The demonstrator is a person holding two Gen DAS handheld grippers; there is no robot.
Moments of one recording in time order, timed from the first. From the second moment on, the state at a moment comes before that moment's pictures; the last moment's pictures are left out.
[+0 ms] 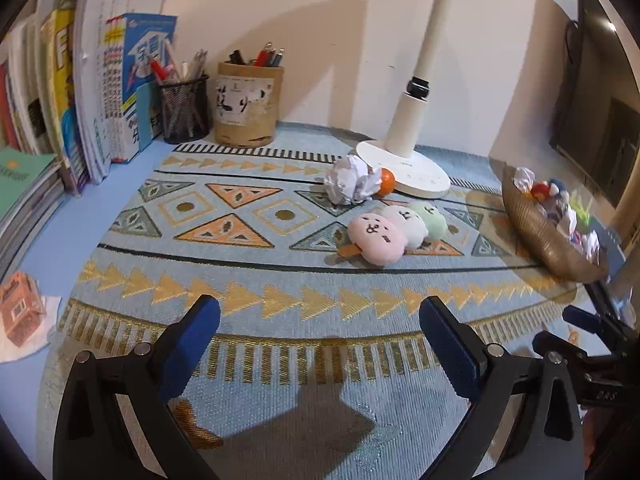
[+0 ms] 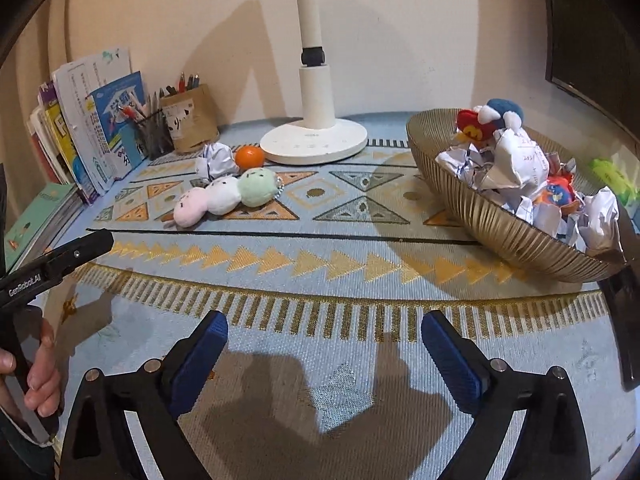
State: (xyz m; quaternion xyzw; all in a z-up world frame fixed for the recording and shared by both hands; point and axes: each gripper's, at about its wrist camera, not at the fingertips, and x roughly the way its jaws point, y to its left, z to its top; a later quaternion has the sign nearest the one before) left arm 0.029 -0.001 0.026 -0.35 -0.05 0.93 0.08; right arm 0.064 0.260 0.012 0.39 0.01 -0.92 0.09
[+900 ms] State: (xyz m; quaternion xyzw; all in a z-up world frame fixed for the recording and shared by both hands) left arm -0.157 0.015 0.029 -0.39 0.03 0.90 0.19; right arm -0.036 0.190 0.023 0.48 -0.15 -0.85 0.16
